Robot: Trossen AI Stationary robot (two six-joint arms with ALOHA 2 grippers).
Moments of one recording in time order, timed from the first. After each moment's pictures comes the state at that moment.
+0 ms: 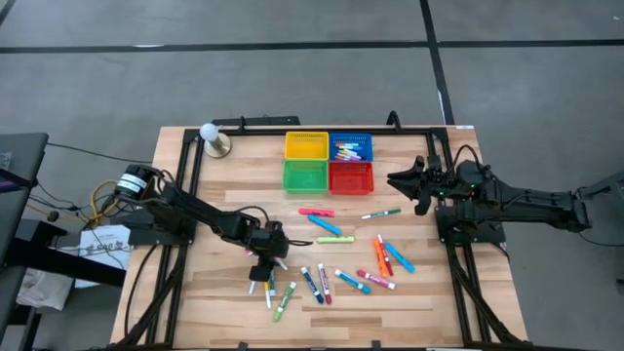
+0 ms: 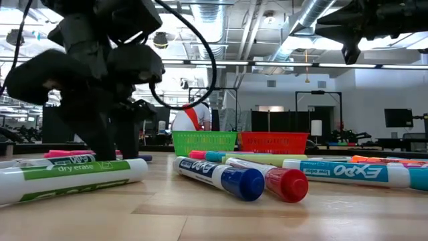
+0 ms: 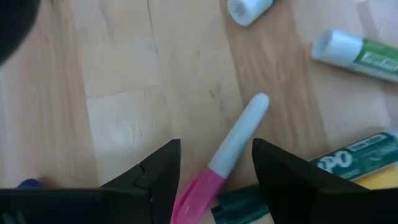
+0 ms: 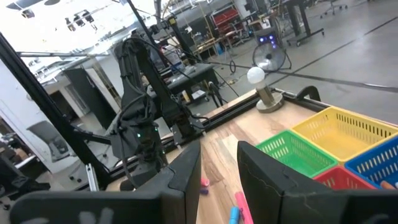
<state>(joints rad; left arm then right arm) -0.31 1.67 0.77 -0.18 0.03 -0.04 -0.17 0.40 0.35 0.04 -0.02 0.39</state>
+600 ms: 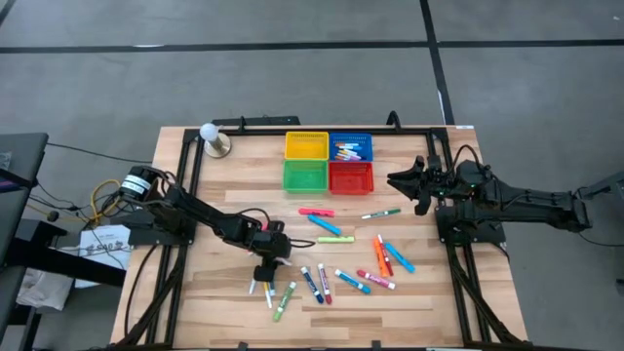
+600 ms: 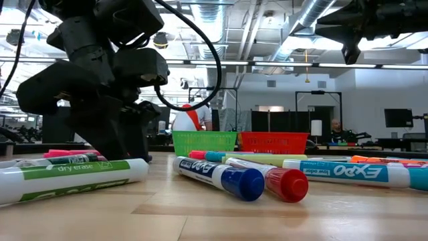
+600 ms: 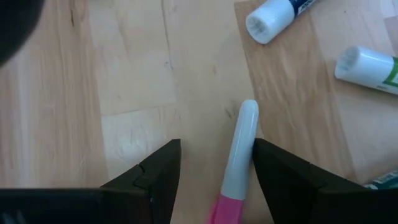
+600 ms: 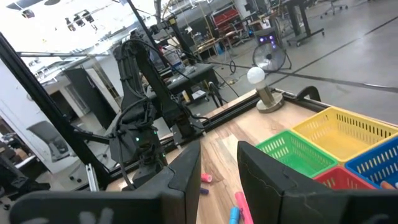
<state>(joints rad) -0.31 1.71 0.77 -0.11 -0.06 -0.04 -0.17 0.40 0.35 0.04 -0.02 0.39</state>
